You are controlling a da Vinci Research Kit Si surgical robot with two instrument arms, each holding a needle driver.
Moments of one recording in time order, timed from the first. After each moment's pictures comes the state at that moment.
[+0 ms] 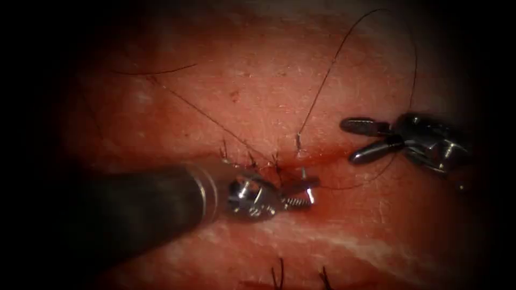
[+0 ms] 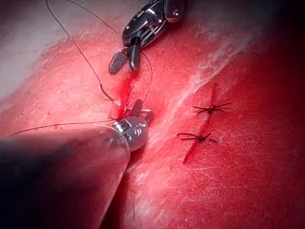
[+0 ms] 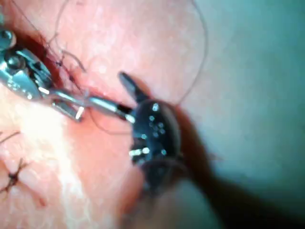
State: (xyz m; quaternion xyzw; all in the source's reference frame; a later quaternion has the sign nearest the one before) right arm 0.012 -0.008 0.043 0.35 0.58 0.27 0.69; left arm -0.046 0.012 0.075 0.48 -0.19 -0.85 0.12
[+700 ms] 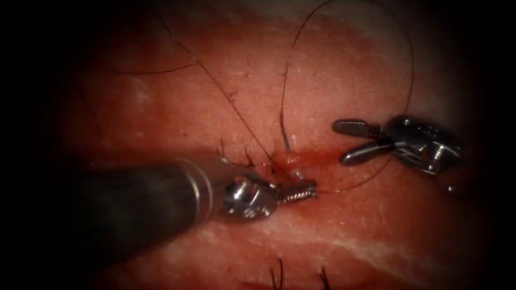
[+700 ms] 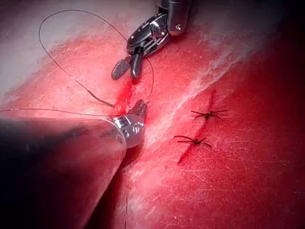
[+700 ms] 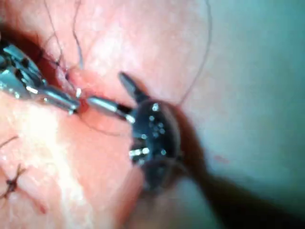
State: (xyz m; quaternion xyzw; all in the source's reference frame) right arm 0.013 -0.008 0.044 0.35 0.58 0.28 0.68; left arm -0.046 0.012 0.072 0.49 -0.17 -0.86 0.05
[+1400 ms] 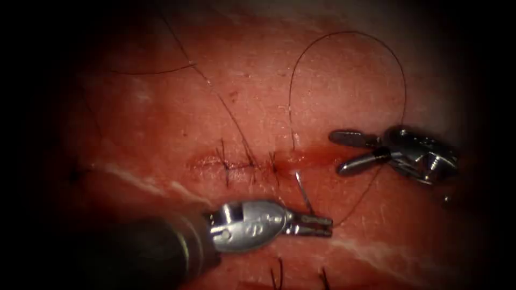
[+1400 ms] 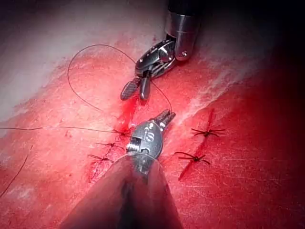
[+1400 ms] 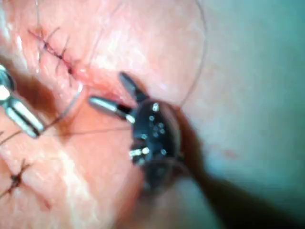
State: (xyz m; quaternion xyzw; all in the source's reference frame) right arm 0.013 -0.010 0.044 0.35 0.58 0.28 0.68; left arm -0.047 0.012 0.068 0.59 0.15 -0.78 -0.15
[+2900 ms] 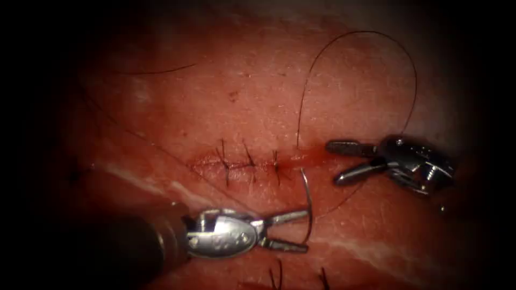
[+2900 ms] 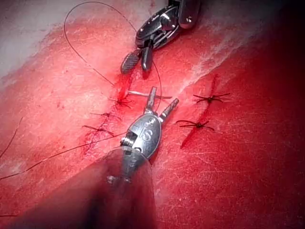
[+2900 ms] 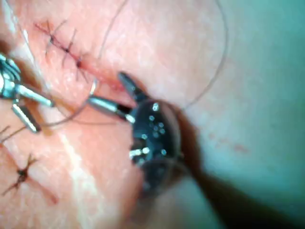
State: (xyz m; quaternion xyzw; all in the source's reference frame) right arm 0.014 -0.011 0.044 0.35 0.58 0.27 0.68; left arm -0.045 0.008 0.072 0.65 -0.03 -0.75 -0.11
